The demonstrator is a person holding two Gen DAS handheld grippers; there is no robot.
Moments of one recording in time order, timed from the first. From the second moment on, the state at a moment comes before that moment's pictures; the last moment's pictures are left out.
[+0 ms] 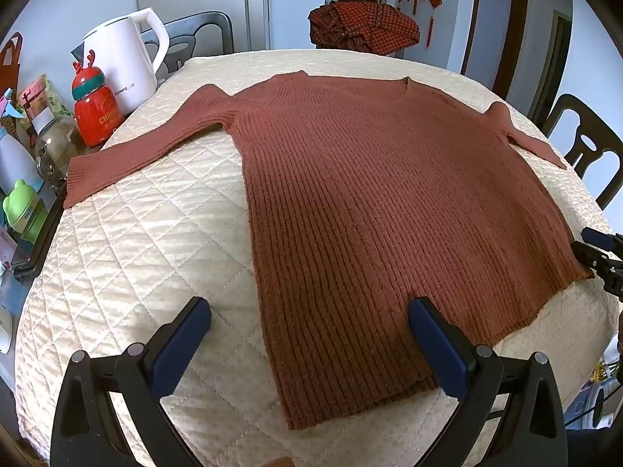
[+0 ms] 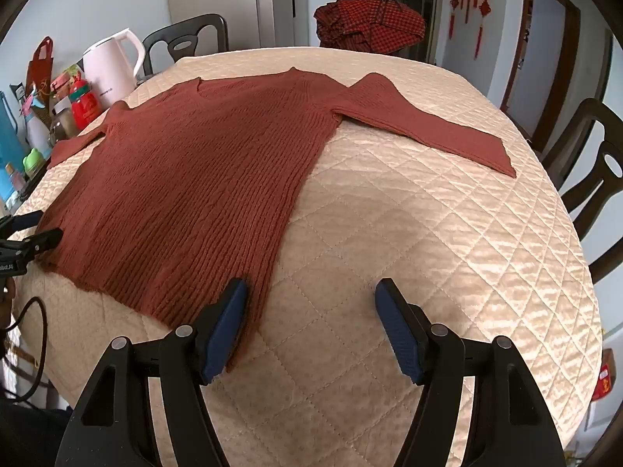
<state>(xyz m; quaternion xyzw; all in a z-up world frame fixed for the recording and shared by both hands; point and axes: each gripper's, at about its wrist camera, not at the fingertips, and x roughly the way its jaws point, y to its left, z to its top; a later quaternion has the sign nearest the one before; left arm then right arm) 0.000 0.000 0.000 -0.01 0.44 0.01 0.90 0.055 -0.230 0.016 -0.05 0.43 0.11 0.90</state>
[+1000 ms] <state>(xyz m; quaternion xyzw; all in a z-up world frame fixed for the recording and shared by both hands) 0.001 0.002 -0.001 -0.02 0.44 0.01 0.90 0.055 -0.231 0.016 -0.05 0.43 0.11 0.90</state>
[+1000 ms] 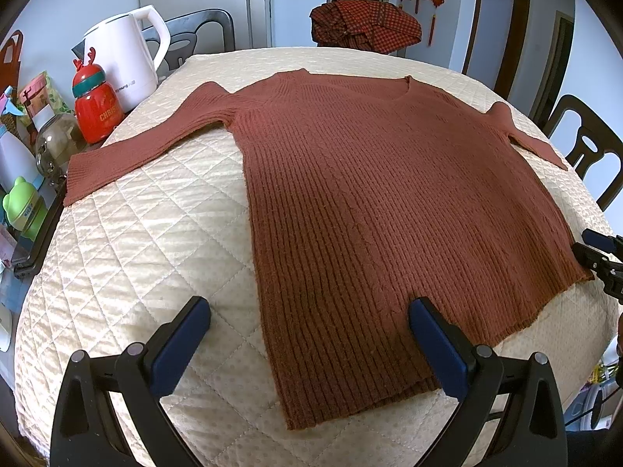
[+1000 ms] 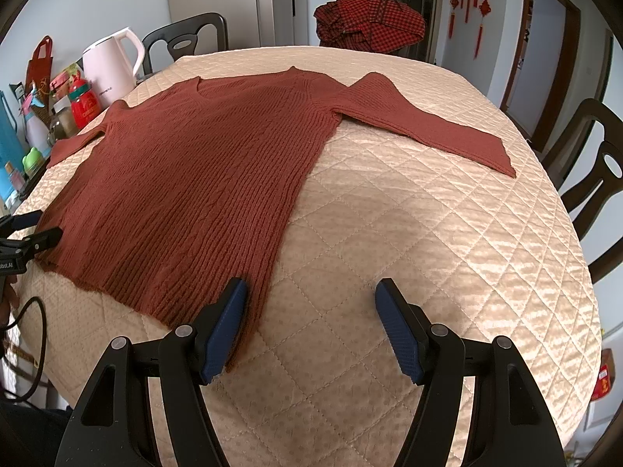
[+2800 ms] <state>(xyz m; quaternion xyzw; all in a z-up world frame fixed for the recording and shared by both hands) 0.001 0.003 -0.002 -0.02 0.44 0.01 0.90 0.055 -0.230 0.016 -0.06 0.43 0.11 0.90</state>
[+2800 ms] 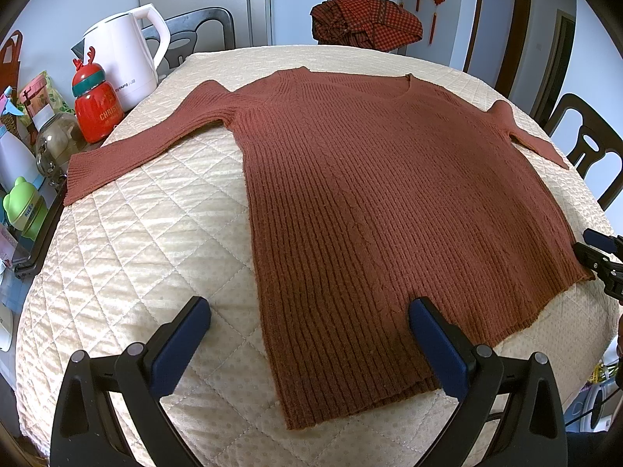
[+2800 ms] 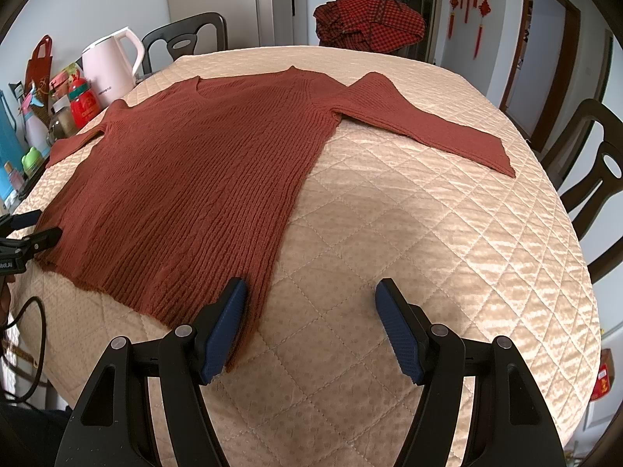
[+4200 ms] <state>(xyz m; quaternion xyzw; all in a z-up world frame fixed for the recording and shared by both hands) 0.000 0.004 -0.003 -0.02 0.44 0.01 0.90 0.056 -0.230 0.015 -0.06 0.43 0.11 0.89</state>
